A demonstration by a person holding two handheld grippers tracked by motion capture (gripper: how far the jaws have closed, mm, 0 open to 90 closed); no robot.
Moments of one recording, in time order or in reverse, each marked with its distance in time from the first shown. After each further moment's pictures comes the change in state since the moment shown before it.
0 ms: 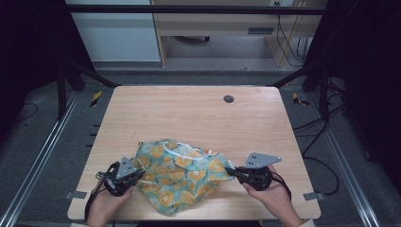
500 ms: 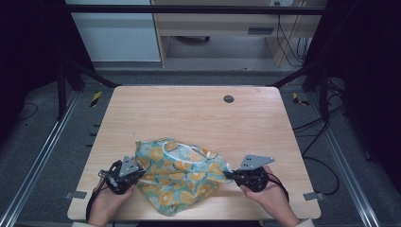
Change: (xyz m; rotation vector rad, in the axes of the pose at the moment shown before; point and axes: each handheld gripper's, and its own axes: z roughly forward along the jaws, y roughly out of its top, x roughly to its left) left arm 0.002 0.001 0.008 0.029 0.011 0.001; right arm 0.001 -0.007 0.013 0.079 0.012 -0.003
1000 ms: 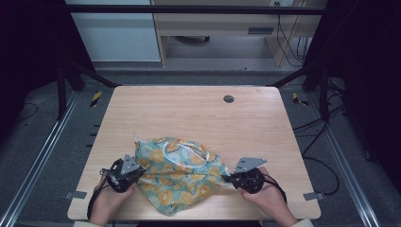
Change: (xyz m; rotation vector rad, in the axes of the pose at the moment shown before) left arm 0.003 0.002 0.006 0.010 0.017 -0.002; right arm 0.002 -0.006 0.015 0.085 0.006 -0.030
